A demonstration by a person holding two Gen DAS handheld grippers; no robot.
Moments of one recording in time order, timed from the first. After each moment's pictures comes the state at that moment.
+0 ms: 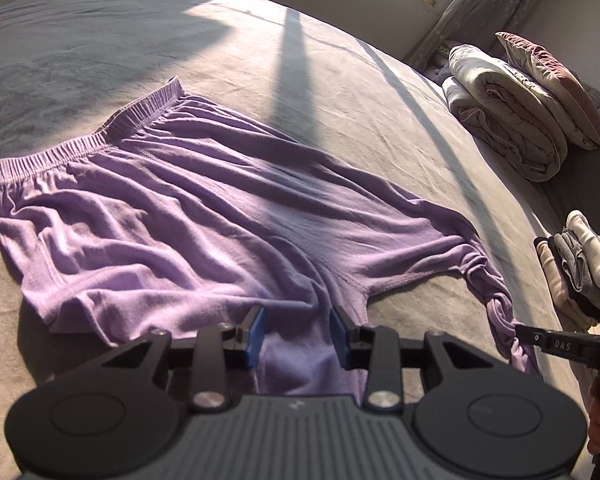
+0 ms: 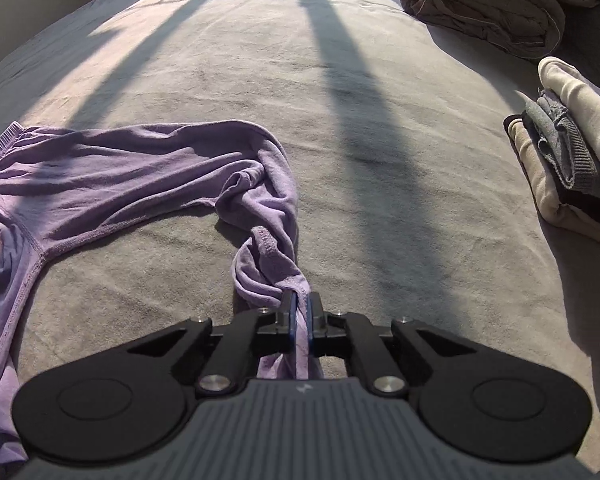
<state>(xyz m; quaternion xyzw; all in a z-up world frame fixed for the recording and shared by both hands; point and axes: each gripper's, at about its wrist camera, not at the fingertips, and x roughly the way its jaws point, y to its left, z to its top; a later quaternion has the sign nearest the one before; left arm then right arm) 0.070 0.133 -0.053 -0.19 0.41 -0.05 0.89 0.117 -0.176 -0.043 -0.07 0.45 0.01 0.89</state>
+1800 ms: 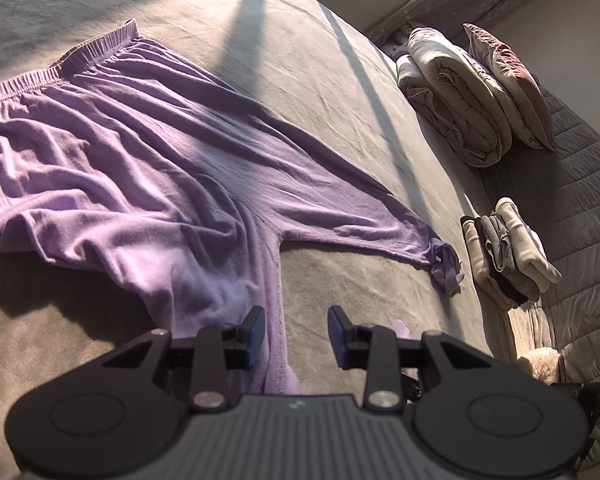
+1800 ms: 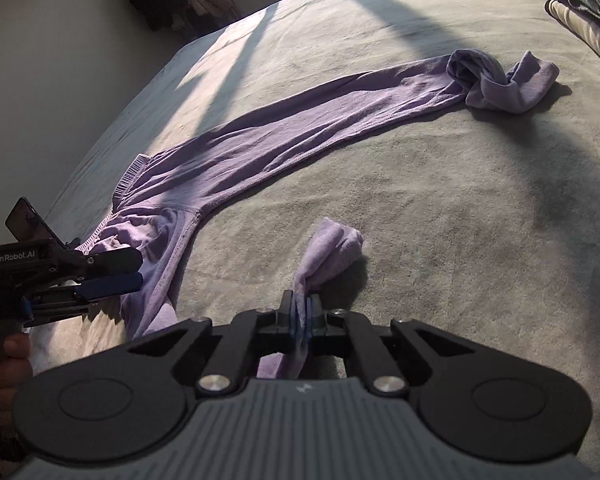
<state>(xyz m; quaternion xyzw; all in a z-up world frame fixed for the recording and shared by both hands) 0.051 0.122 -0.048 -0.27 0.45 -0.14 0.84 0.028 -0.165 -0.071 0.18 0.43 0.16 0.87</state>
